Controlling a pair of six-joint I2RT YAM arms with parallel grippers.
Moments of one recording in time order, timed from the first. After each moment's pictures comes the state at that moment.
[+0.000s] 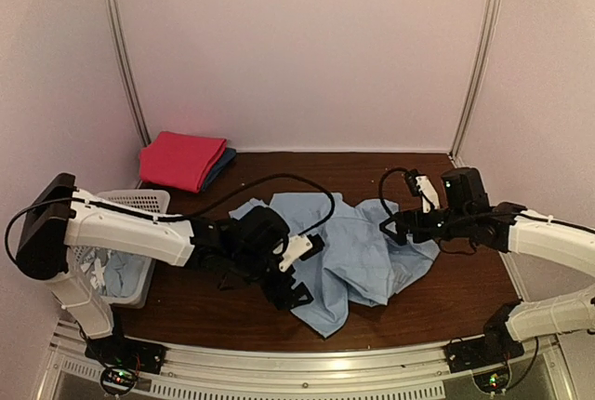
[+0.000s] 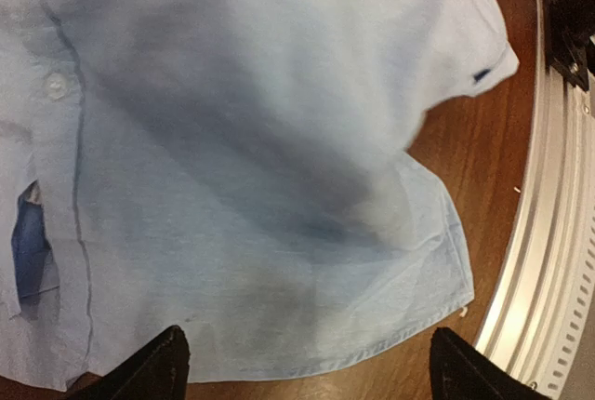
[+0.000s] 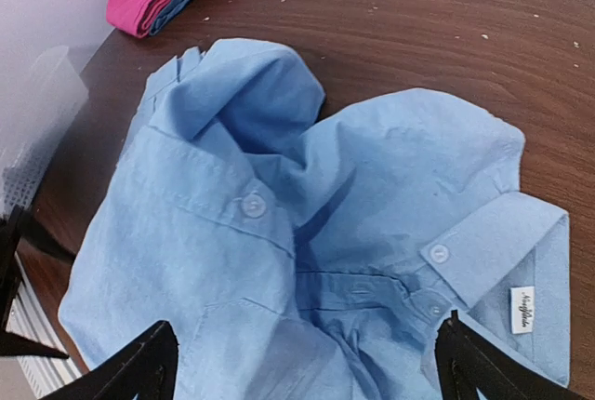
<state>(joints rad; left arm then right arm) -1.10 1.65 0.99 -0.22 0.12 -0.12 0.53 1.11 0.65 -0.20 -0.21 0.28</state>
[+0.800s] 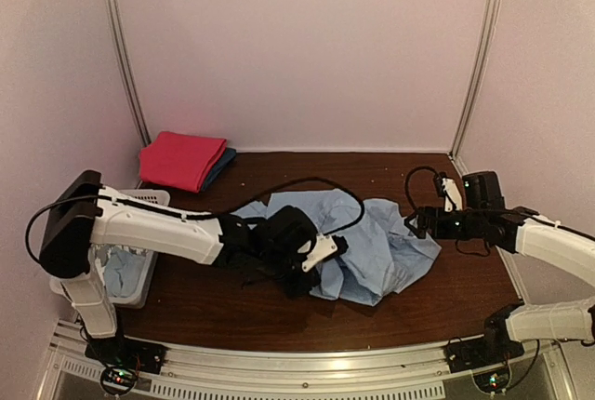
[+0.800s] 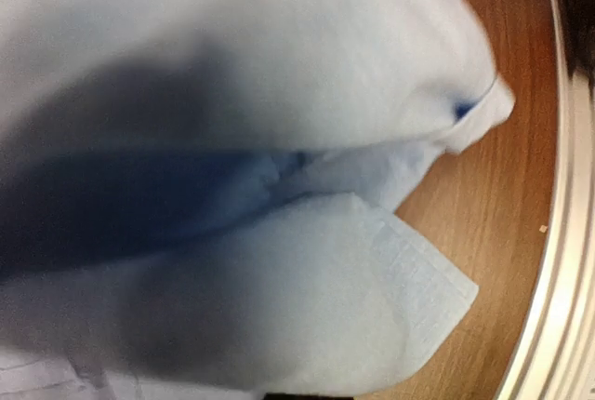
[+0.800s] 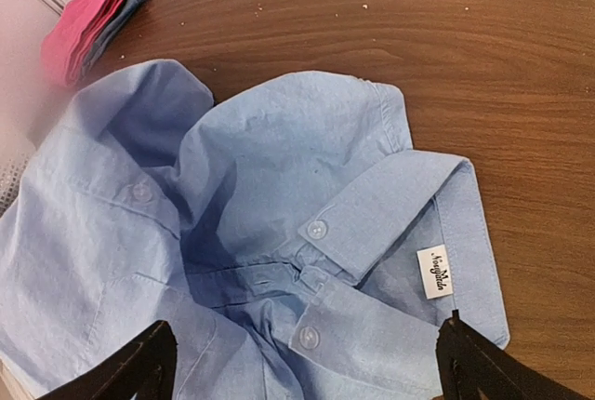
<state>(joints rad) -1.20 1.84 1.16 -0.25 -0.01 0.01 0.31 1.05 0.59 -0.24 -0.20 0.33</state>
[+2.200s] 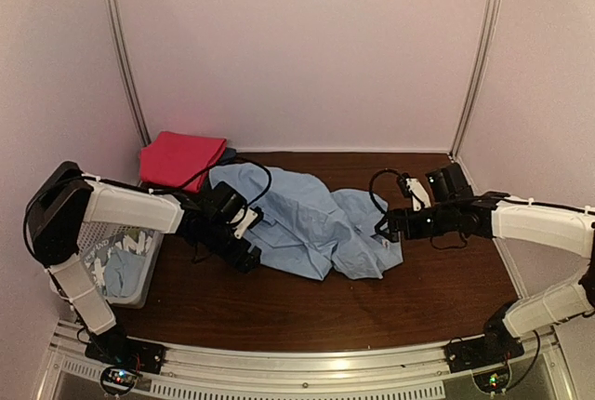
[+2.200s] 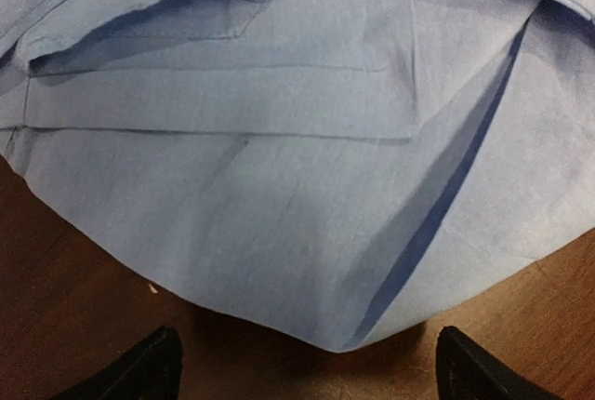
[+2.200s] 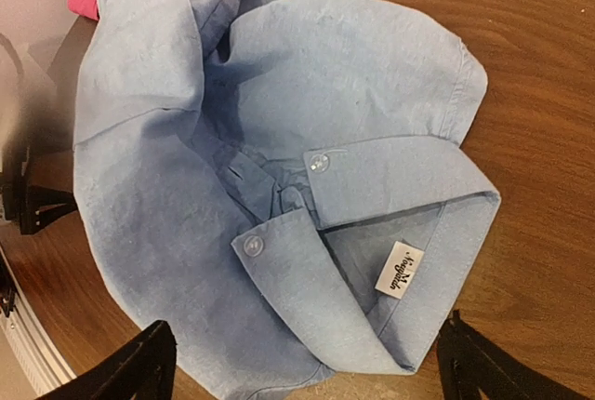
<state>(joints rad) -0.74 1.70 0.93 -0.32 -0.02 -0.07 0.51 1.27 0.74 -0.26 -0.19 0.34</state>
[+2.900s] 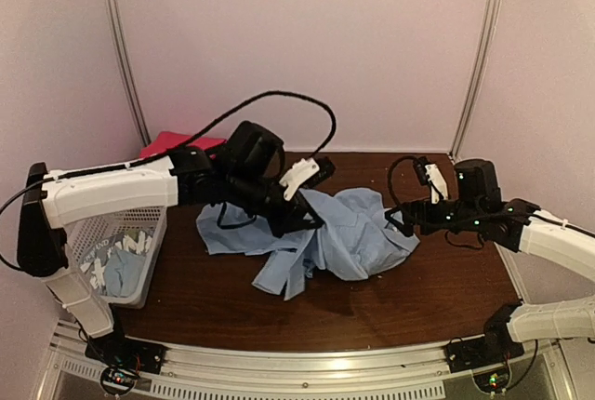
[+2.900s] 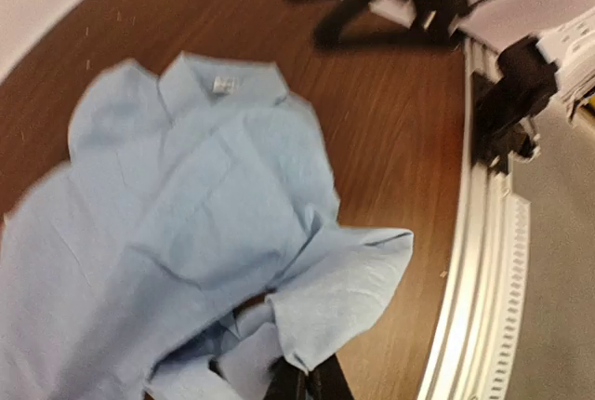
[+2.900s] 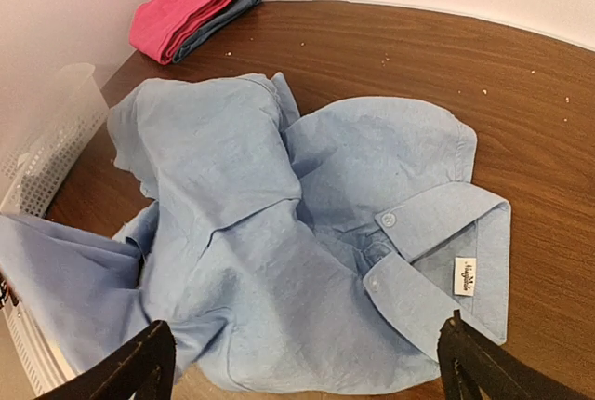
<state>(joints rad) -1.00 1.66 1.32 -0.47 0.28 0.02 0.51 1.00 0.69 -0.23 -0.19 0.25</state>
